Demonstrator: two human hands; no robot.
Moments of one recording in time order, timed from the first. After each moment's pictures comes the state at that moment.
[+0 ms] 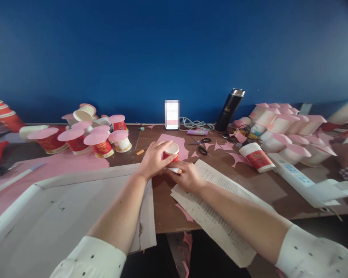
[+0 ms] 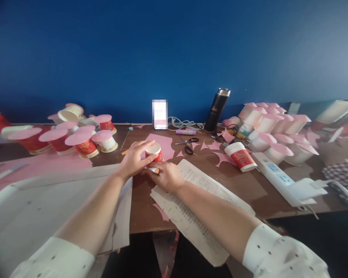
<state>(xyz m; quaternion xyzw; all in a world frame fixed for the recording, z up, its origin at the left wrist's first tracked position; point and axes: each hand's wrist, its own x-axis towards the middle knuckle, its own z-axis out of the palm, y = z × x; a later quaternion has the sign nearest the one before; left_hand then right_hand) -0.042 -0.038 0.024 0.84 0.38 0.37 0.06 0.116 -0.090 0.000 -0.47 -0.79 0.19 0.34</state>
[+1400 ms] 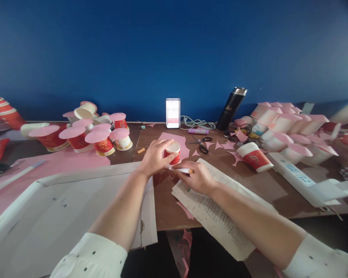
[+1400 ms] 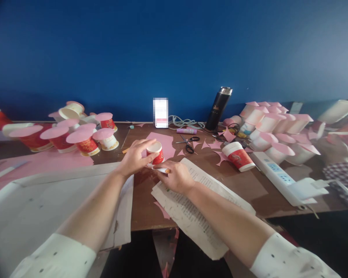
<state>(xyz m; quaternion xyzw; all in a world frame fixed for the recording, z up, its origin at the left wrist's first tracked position) -0.042 -0.038 0.024 0.84 0.38 0.38 0.06 0.141 -0.104 0.009 -0.47 -0.80 0.16 0.33</state>
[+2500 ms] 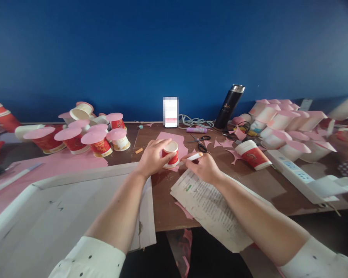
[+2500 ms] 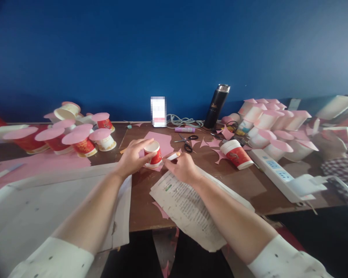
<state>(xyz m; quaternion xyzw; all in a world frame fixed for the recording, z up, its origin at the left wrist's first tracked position) -0.041 -0.040 0.027 0.84 0.40 0.37 0.08 0.159 -0.092 0.023 -0.54 -0.70 0.26 0.40</state>
